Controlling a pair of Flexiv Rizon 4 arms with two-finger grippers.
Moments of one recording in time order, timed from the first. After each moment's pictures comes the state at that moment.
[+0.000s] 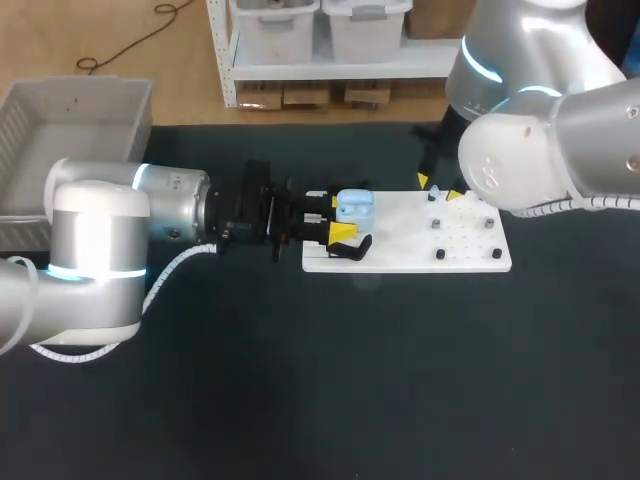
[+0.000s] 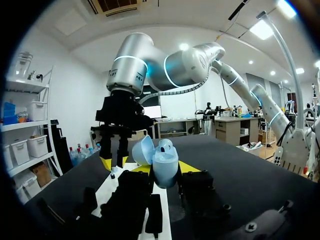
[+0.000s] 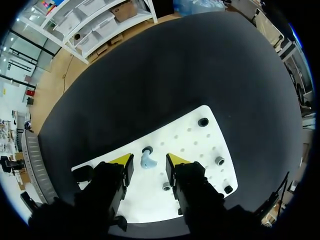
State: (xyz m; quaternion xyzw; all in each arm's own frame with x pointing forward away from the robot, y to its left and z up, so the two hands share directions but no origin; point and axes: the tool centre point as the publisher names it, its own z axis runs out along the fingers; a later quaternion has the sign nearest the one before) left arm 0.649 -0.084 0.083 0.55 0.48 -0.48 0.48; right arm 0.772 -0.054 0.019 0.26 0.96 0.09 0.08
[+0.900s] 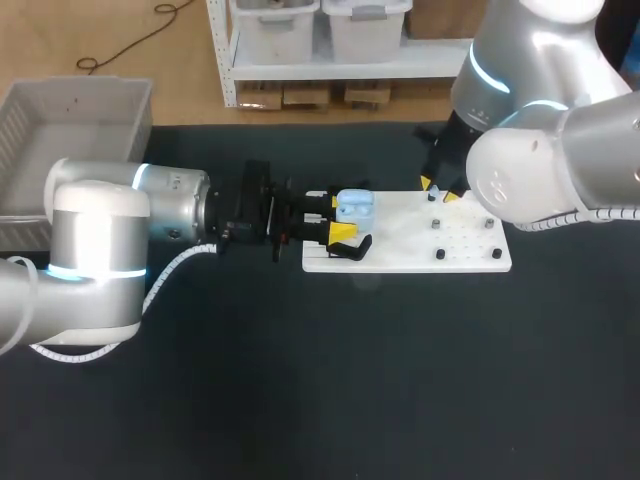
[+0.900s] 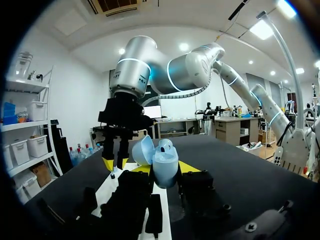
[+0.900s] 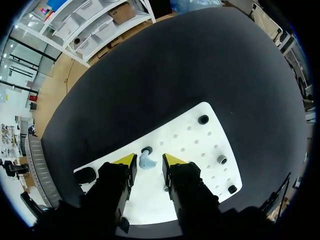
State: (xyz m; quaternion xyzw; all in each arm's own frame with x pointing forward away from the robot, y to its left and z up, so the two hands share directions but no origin) left arm 0.649 -0.084 0.083 0.55 0.48 -0.48 0.48; right arm 0.771 -0.053 0.016 0.27 0.95 0.11 0.08
